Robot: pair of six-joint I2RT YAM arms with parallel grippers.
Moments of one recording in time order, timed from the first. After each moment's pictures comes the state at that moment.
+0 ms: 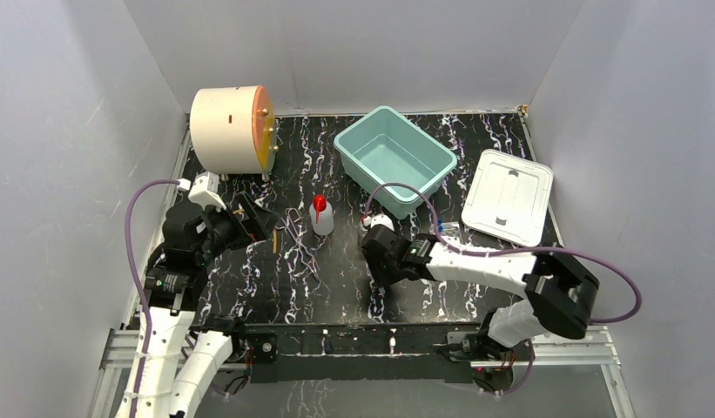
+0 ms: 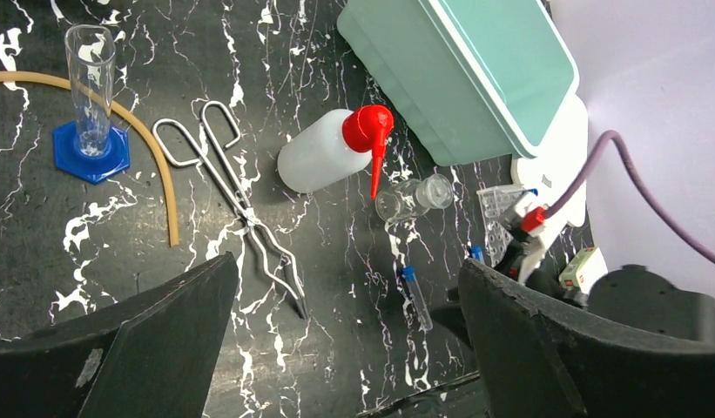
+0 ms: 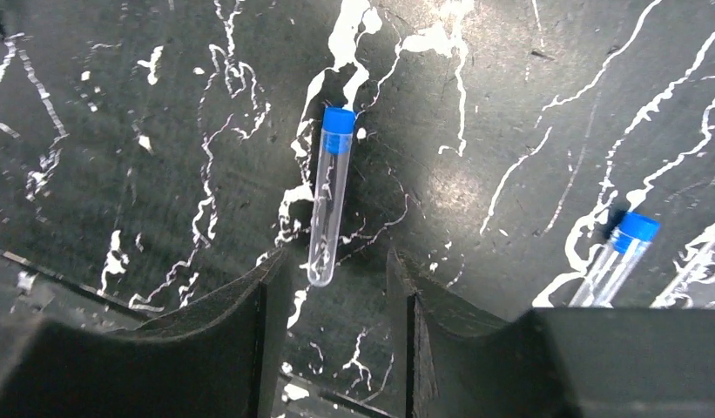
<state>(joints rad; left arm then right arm) -0.14 0.60 0.86 -0.69 0.24 -0.53 1.08 1.40 0.84 -0.53 0.20 0.55</state>
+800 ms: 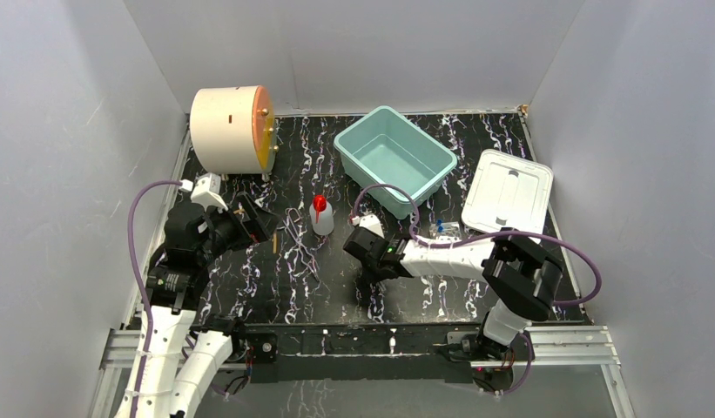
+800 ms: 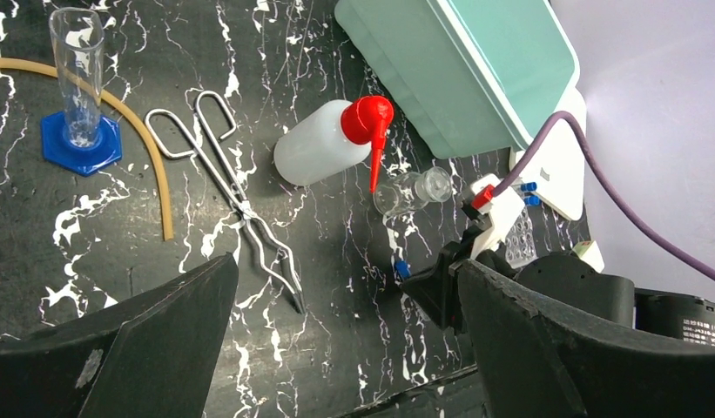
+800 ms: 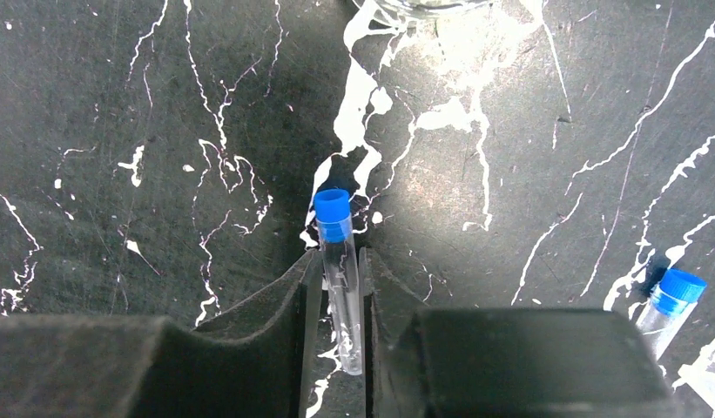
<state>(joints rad) -0.14 0.61 0.84 -0.69 0.25 -0.54 1.11 1.63 0.92 -0.46 0.30 0.63</state>
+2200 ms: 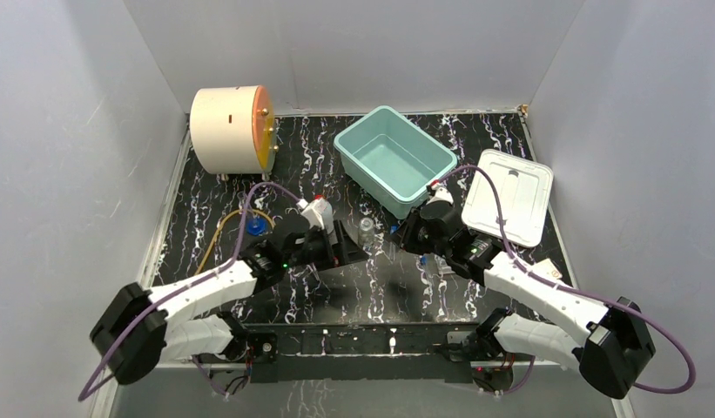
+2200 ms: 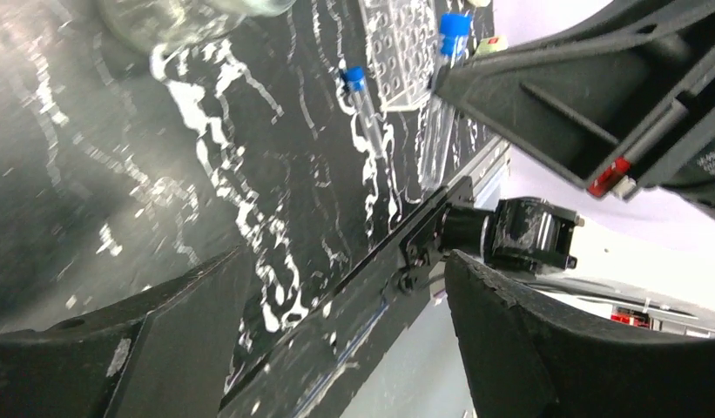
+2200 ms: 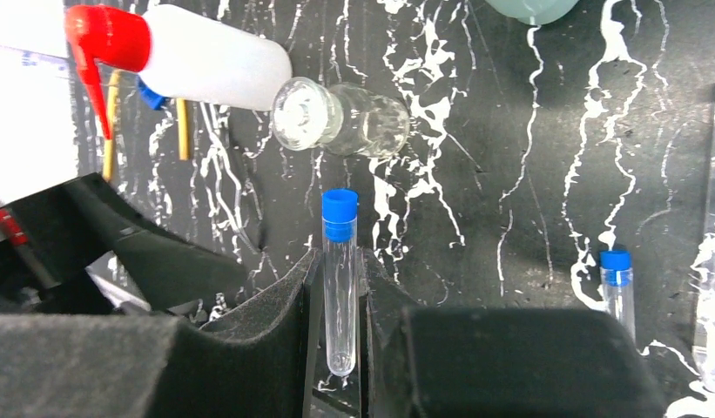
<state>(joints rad) -0.77 1.09 0.51 0.06 0.29 -0.95 0.79 1.03 0.66 -0.26 0.10 0.87</state>
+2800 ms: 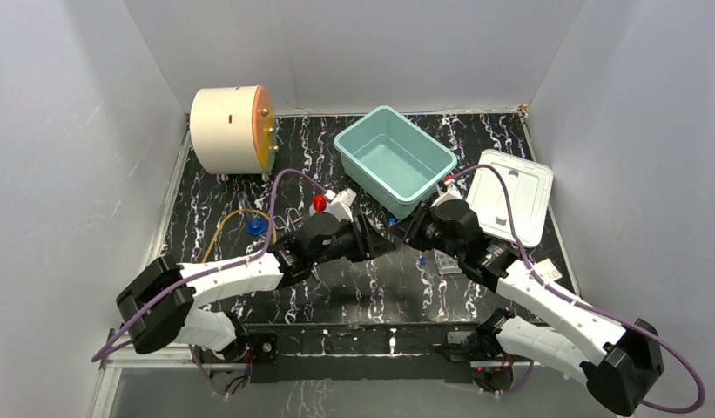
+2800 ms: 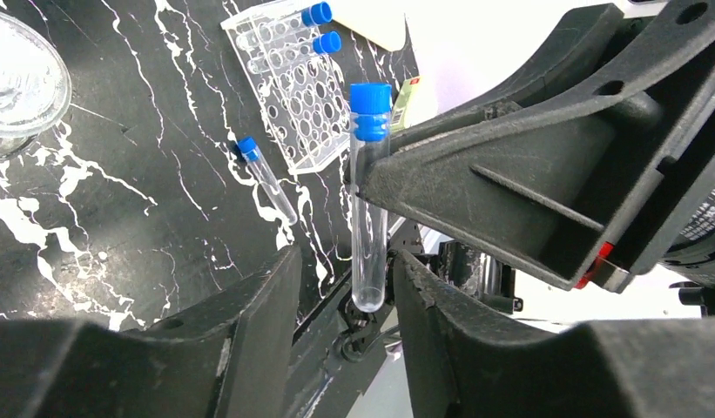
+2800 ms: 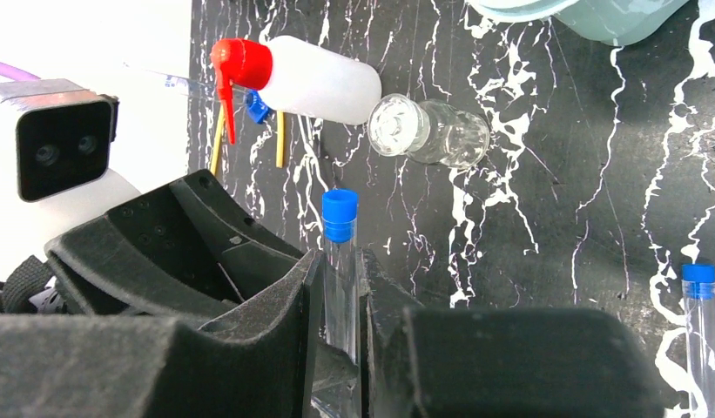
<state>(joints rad) -0.97 1.33 0.66 0.34 0.10 -1.01 0.75 0.91 0.66 -0.22 0.01 0.95</state>
